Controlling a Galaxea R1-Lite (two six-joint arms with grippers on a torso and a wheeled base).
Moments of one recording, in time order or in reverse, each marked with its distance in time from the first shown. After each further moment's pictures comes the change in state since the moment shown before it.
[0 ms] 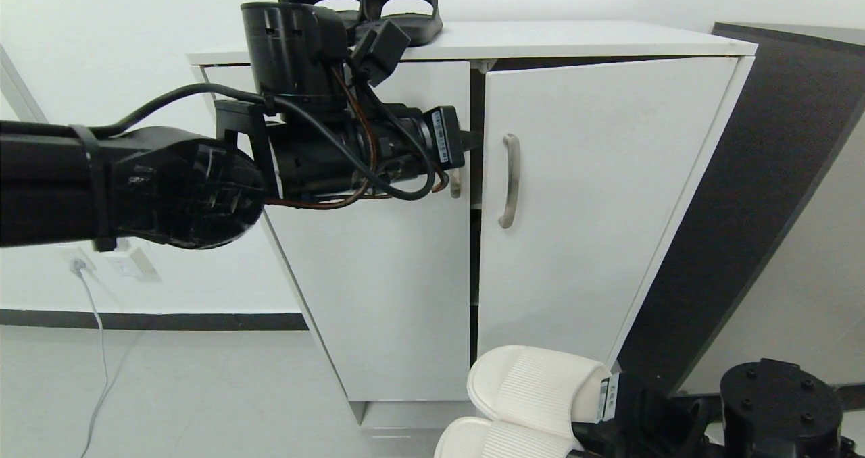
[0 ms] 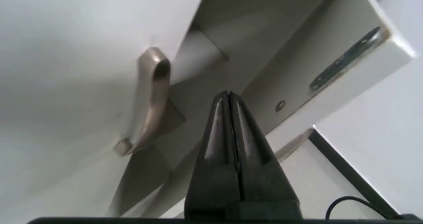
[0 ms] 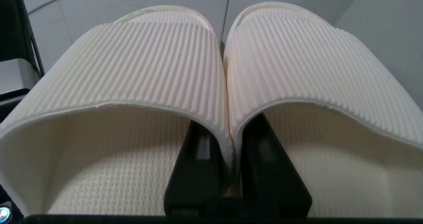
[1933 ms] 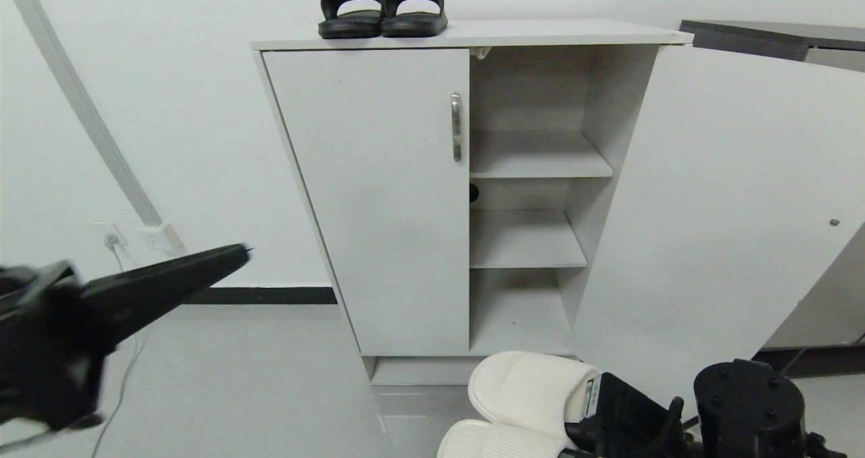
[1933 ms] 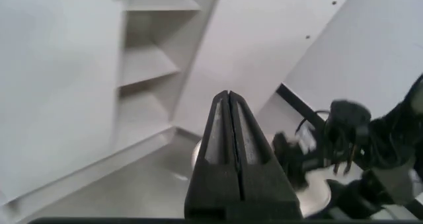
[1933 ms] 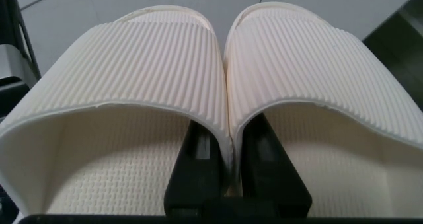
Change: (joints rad) left arm 0.101 -0.901 0.882 -0.074 0.057 0.064; right arm -0.025 0.070 -0.009 -0.025 0.004 -0.002
